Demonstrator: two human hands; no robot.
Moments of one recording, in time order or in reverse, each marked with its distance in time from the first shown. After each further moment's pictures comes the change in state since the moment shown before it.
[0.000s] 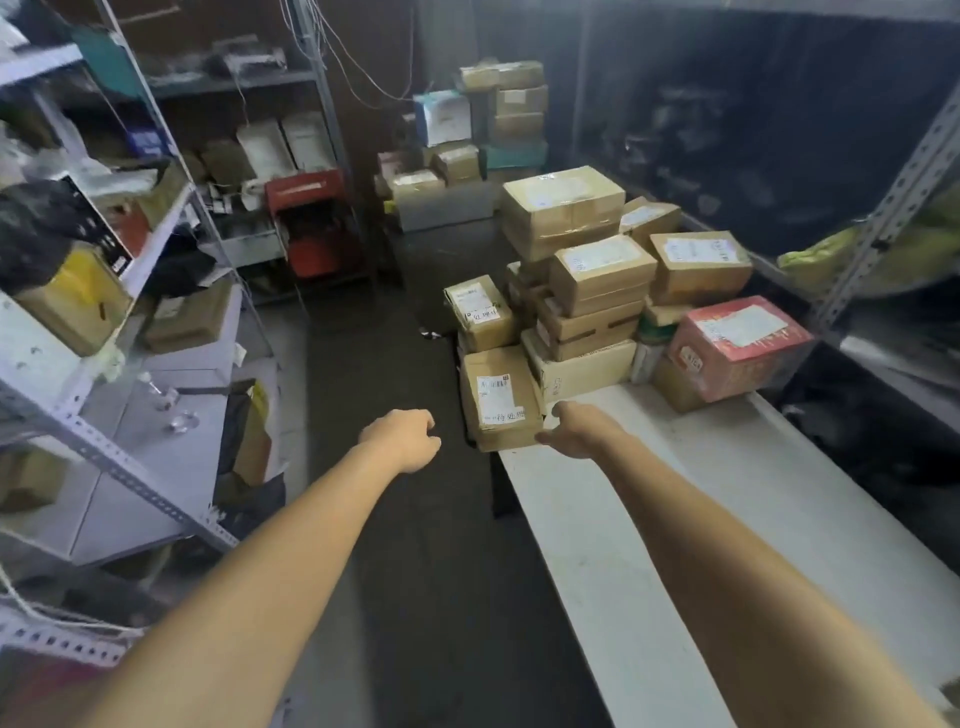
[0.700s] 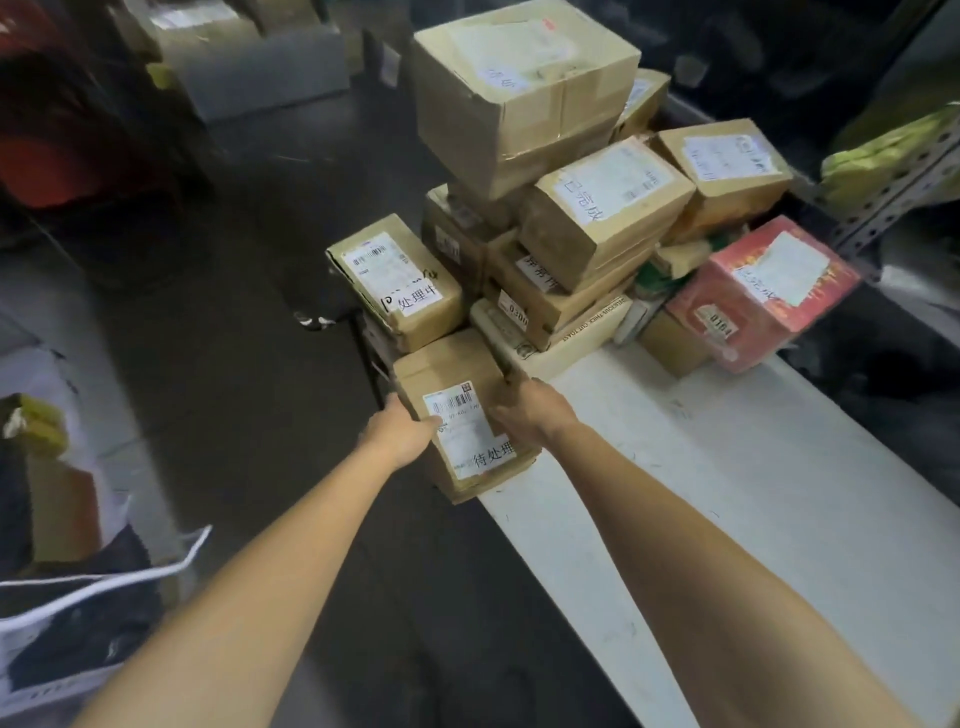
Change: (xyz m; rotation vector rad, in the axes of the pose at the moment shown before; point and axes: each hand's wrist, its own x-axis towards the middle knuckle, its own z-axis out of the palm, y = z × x) left_hand 0.315 0.018 0.080 -0.435 -0.322 -0.005; right_hand 0.279 0.000 0.061 0.236 0.019 0.348
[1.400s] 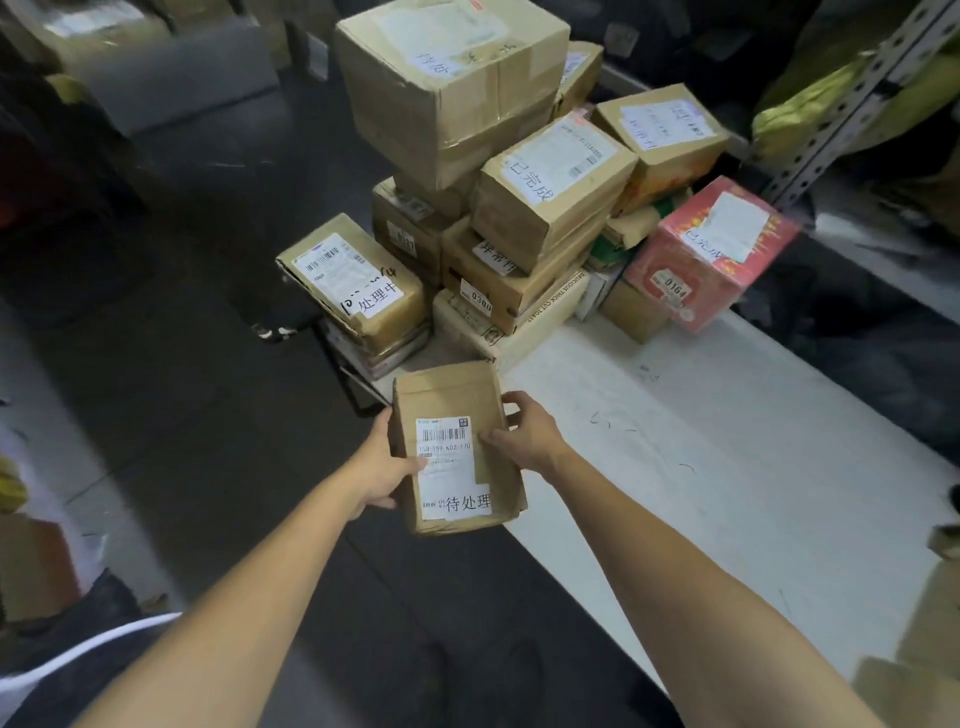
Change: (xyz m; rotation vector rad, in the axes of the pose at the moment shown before) left_hand -0.022 -0.022 0.008 -0.306 -0.322 0.042; right_hand -0.031 0.040 0.041 0.585 0.044 0.154
